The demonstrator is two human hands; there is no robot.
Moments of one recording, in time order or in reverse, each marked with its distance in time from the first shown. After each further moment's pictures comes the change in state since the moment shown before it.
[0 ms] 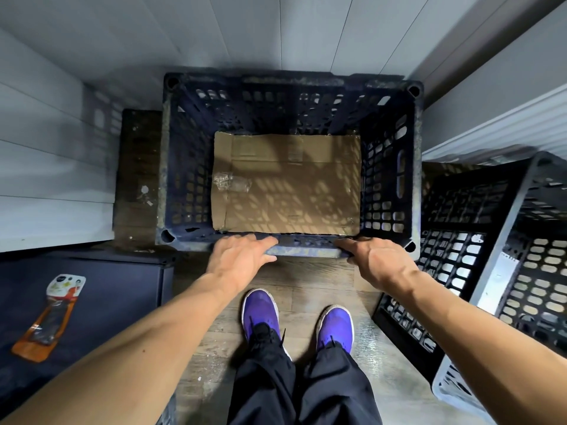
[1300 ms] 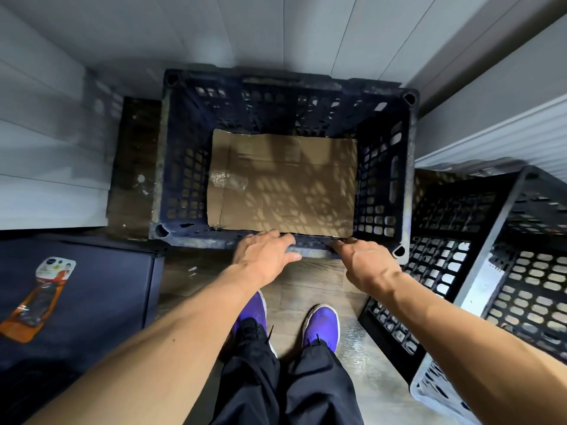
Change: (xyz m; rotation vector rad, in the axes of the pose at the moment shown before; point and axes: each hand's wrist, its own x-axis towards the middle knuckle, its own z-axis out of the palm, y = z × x) left_hand 0.013 0.054 -0.008 -0.261 -0.094 -0.037; right_hand -0.015 -0.016 -0.021 -0.042 -0.071 0.009
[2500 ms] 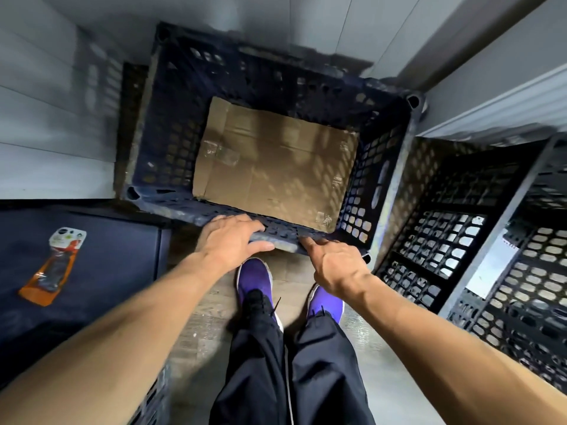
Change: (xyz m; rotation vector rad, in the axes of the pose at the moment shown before) left_hand -0.040 -0.050 0.007 0.072 0.018 -0.078; right_hand -0.014 -0.059 0.030 0.084 -0.129 -0.093
